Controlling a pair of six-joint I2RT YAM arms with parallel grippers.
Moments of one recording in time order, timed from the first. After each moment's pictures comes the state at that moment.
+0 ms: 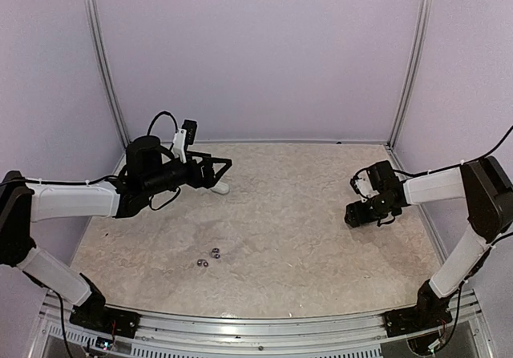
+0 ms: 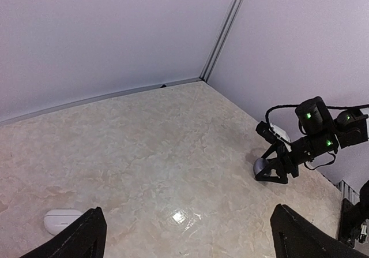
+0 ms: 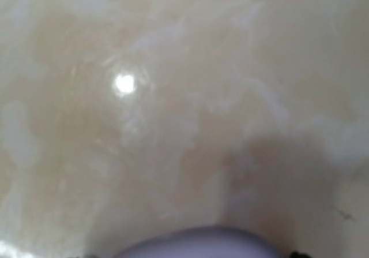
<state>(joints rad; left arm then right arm) -0.59 1.45 0.79 0.51 0.26 -0.28 0.28 1.63 0.78 -0.18 -0.04 0.03</state>
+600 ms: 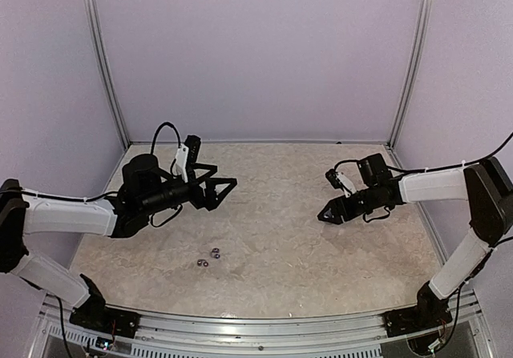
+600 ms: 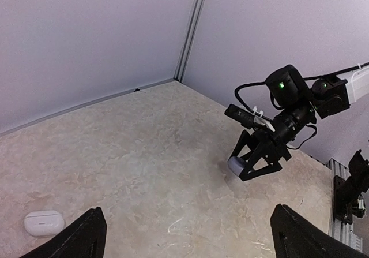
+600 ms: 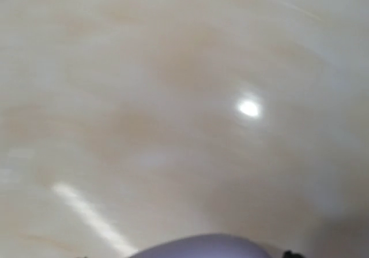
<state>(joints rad) -0.68 1.38 0.65 0.65 0.25 -0.22 0.36 1.60 0.82 -0.16 -0.44 -0.01</state>
